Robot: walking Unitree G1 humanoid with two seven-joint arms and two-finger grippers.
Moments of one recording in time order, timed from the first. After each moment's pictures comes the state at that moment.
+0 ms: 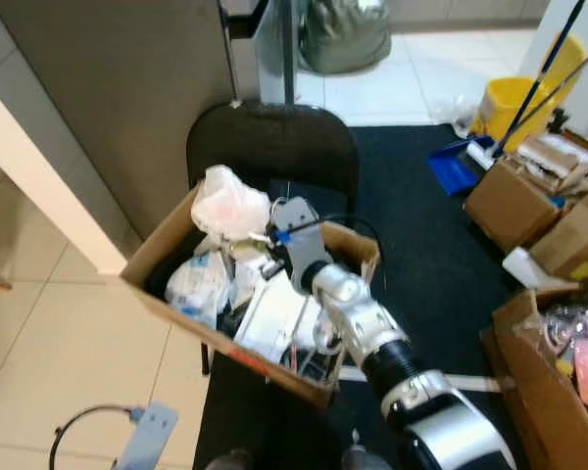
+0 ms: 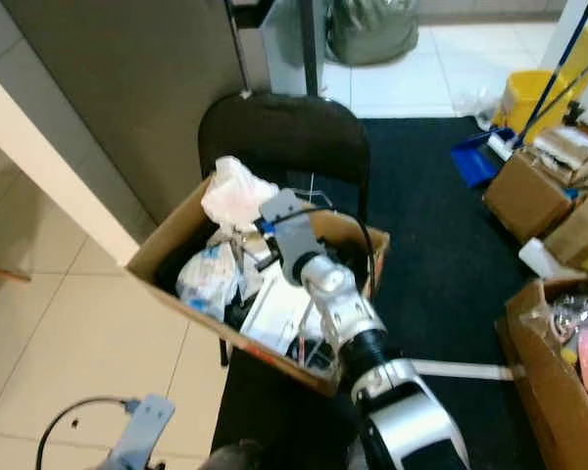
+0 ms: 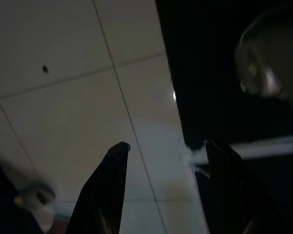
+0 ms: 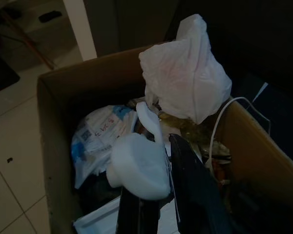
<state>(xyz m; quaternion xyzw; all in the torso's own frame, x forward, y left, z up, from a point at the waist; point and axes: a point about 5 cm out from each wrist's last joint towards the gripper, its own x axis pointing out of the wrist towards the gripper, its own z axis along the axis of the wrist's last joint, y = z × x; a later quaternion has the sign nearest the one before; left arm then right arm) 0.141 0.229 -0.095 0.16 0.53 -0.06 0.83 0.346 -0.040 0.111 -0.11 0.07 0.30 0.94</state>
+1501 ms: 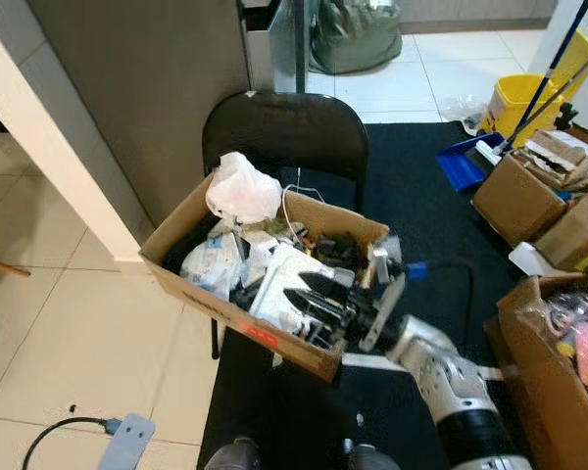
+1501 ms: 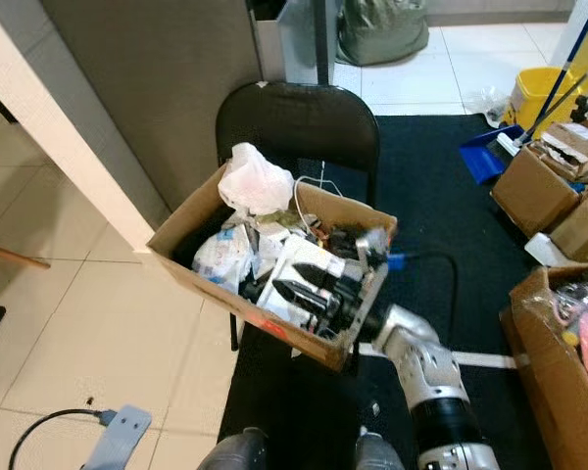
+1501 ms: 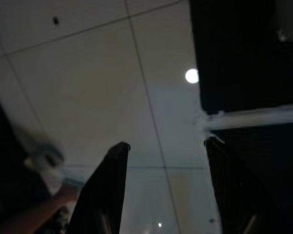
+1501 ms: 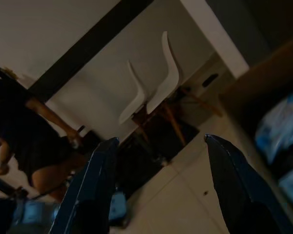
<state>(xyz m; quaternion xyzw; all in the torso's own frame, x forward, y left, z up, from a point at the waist) 0.133 0.256 -0.091 0.17 0.56 -0.03 0.81 0.275 -0.136 0.086 0.26 0.08 0.50 0.83</state>
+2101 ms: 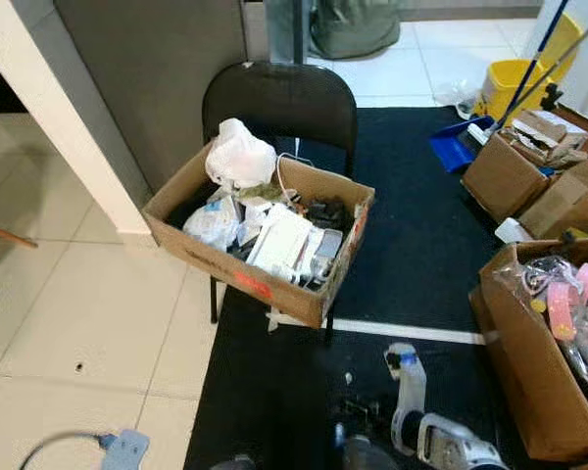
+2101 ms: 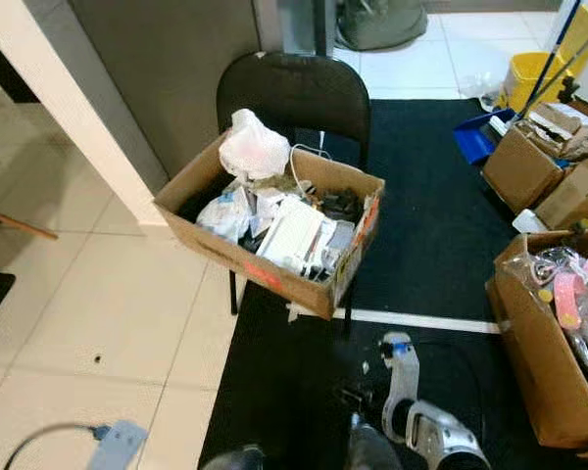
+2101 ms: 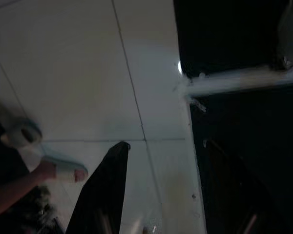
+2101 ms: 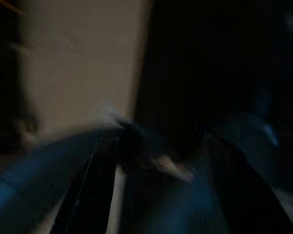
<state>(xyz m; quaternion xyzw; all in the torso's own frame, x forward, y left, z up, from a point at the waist) 0.133 0.256 -0.090 0.17 0.55 -0.04 0.81 0.188 -0.193 -0.070 0.17 0.45 0.13 0.87</state>
